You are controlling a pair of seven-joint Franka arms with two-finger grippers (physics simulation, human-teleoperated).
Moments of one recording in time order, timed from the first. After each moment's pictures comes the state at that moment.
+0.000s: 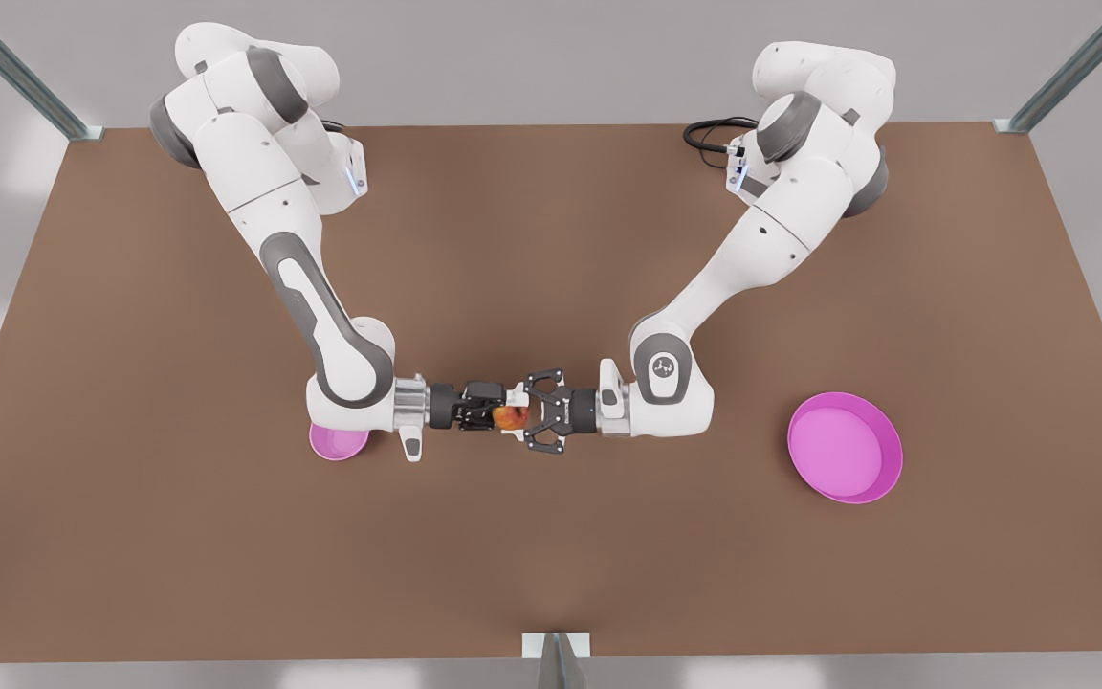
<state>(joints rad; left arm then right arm) -0.21 0.96 -0.54 -1.31 -1.42 2.31 1.96 0.19 0.68 0.28 -1.63 1.53 2.12 -0.84</state>
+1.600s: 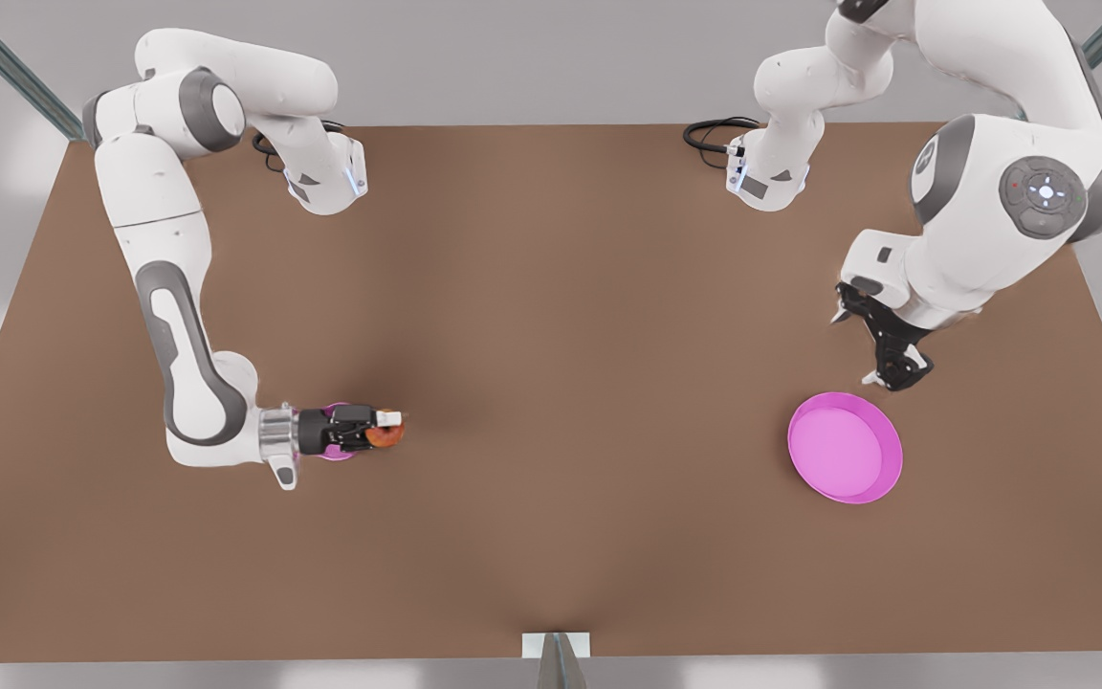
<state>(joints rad) 0.12 0.22 -0.37 -1.30 0.11 1.51 0.99 -0.19 0.71 0.27 -1.63 1.20 1.76 -0.85</state>
